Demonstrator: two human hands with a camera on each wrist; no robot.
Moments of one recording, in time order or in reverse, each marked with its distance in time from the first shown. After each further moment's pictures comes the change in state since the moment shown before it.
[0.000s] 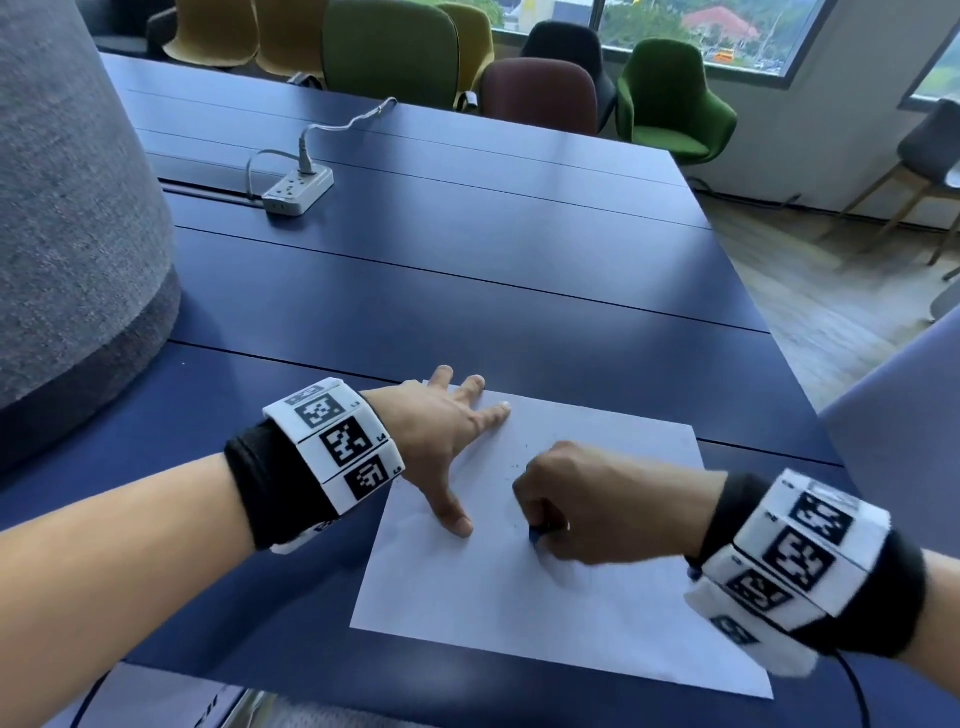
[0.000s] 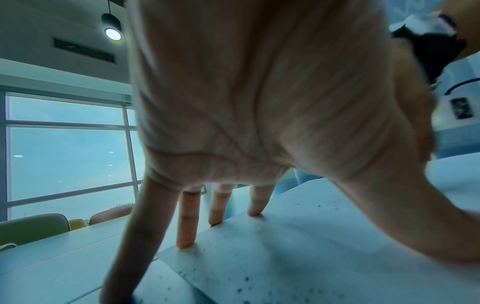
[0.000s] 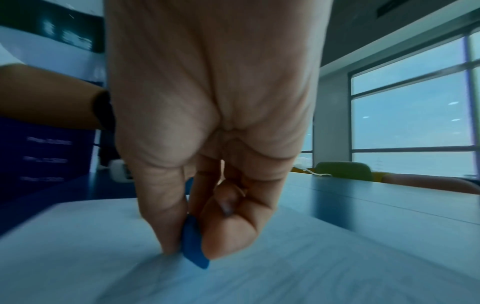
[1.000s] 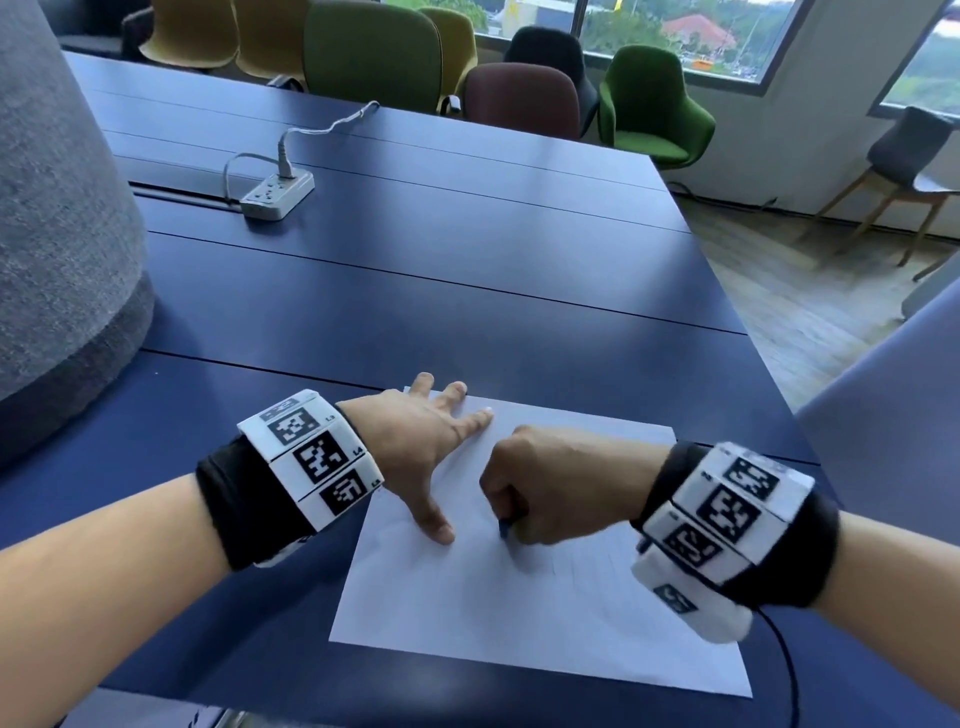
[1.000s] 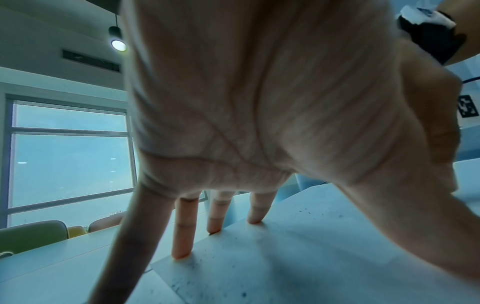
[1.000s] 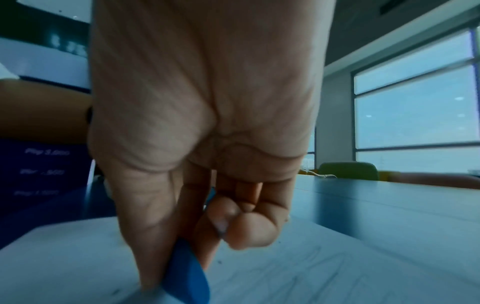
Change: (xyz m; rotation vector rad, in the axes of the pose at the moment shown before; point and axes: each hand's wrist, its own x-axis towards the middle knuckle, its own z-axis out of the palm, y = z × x) left_hand 0.004 -0.001 0.005 0.006 0.014 0.014; right_hand 0.019 -0.005 -0.012 -0.044 -0.057 0.017
